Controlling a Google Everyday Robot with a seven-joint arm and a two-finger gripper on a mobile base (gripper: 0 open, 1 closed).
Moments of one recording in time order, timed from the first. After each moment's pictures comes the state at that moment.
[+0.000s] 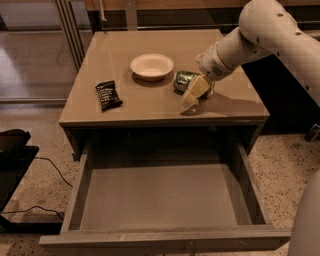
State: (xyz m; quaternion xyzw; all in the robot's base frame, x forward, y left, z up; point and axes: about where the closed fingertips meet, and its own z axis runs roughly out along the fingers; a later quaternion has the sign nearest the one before) arm 0.699 -0.104 0.843 -0.57 0.74 0.12 0.33
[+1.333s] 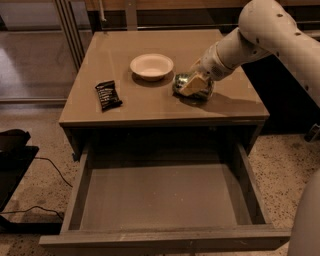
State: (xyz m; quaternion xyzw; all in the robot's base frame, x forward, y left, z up) arm 0.699 -0.104 0.843 -0.57 0.74 0.12 0.33
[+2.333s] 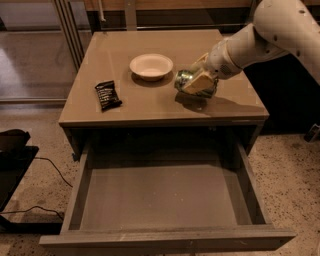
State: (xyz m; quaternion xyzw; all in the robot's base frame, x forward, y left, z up) arm 0.677 -0.103 0.870 -0.58 0.72 0.13 0.36
